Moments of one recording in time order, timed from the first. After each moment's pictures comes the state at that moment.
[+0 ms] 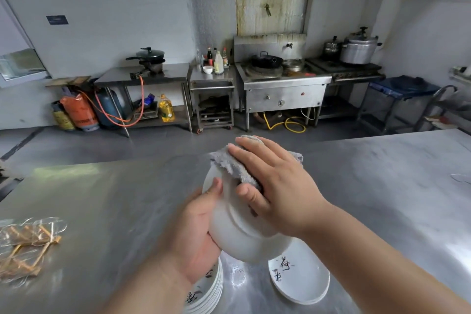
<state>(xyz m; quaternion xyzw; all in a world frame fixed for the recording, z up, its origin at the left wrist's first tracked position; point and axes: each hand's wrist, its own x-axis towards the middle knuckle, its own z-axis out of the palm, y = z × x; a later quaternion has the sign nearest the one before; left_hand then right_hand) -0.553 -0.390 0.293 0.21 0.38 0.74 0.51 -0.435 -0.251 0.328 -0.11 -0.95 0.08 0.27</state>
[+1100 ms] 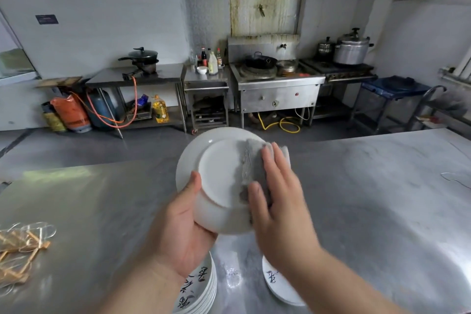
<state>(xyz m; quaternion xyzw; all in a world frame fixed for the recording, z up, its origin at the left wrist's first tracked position) -0.561 -0.382 0.292 0.17 0.33 0.77 0.52 -0.426 -0.287 0.287 -0.27 -0.83 0.27 0.40</state>
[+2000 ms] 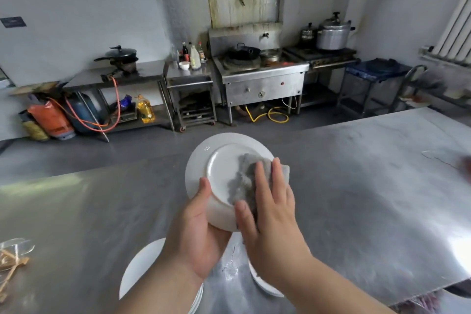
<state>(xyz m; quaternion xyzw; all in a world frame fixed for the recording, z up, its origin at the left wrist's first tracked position) -0.516 -0.327 0.267 0.15 0.35 0.75 0.55 -0.387 -0.261 0.245 -0.35 -0.84 0.29 0.30</state>
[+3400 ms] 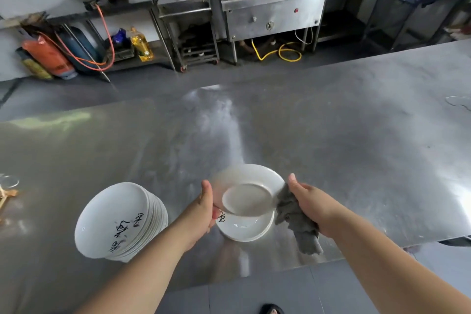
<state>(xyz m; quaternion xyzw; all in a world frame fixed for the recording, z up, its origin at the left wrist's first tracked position) -0.461 -0.266 0.083 0.16 0.78 0.38 0.47 -0.245 -0.087 0.075 -0.47 -0.54 0.70 -0.01</state>
